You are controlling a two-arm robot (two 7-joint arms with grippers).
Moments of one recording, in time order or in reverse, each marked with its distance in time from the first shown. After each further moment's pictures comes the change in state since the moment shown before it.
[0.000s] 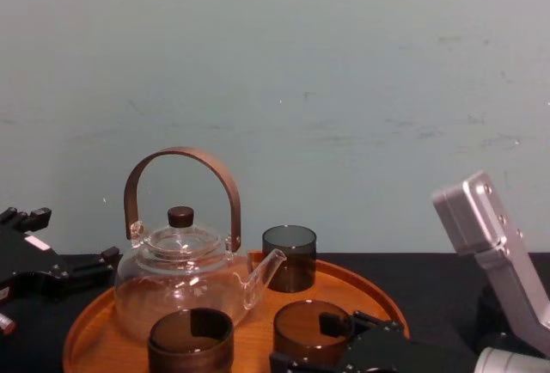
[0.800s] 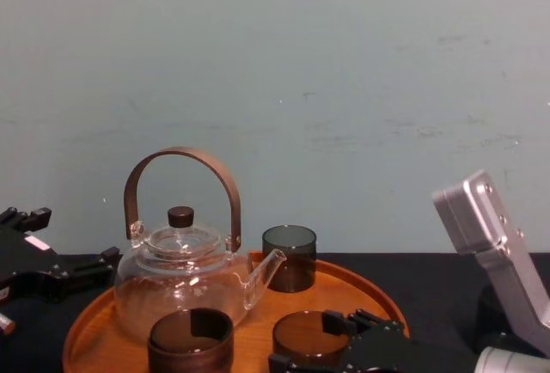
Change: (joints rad) left arm 0.000 0.000 0.000 0.000 0.000 0.000 0.000; right arm -0.001 0.001 0.000 -0.003 0.000 0.001 -0.001
